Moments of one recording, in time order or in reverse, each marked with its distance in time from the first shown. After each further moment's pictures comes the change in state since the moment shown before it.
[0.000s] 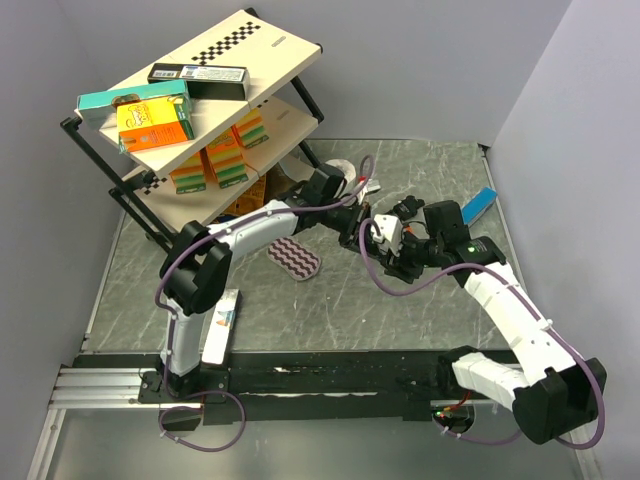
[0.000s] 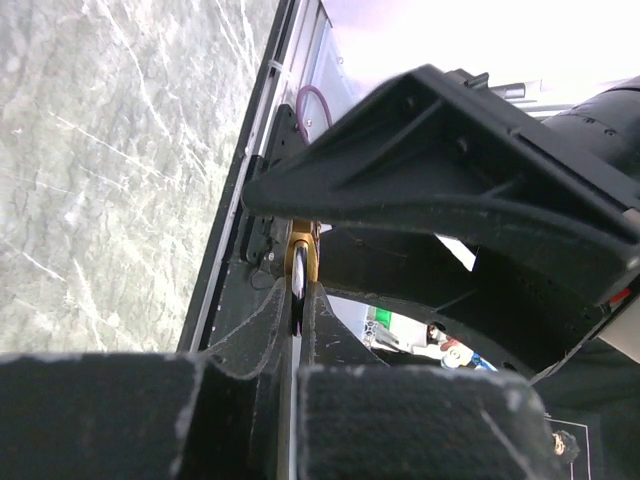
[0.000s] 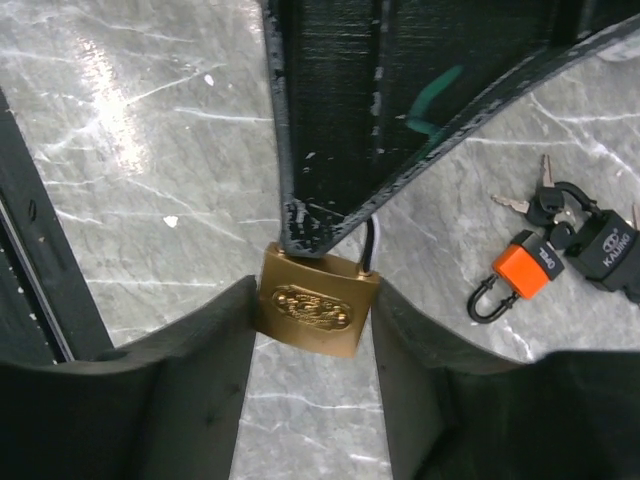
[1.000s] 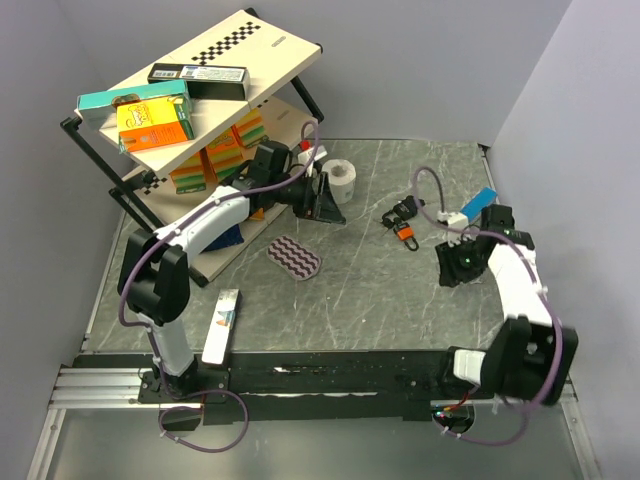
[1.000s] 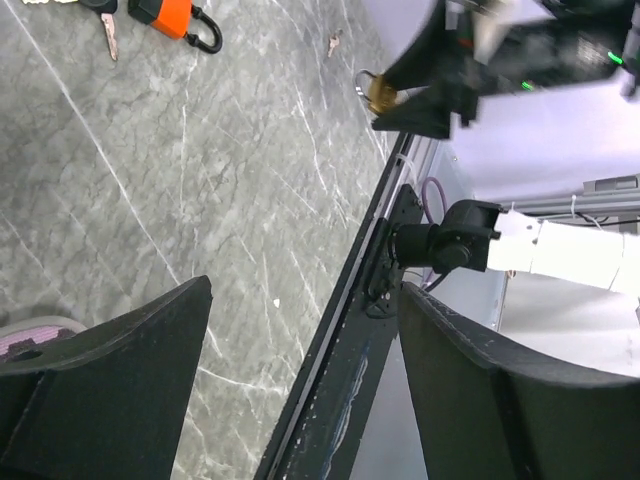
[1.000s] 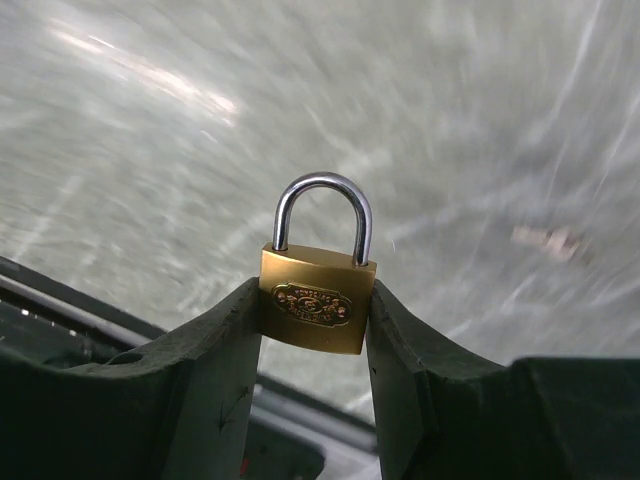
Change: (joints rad) left arm 0.232 -0.200 -0.087 -0.124 -0.182 0.256; right arm -0.529 0.155 -0.050 -0.130 0.140 0.195
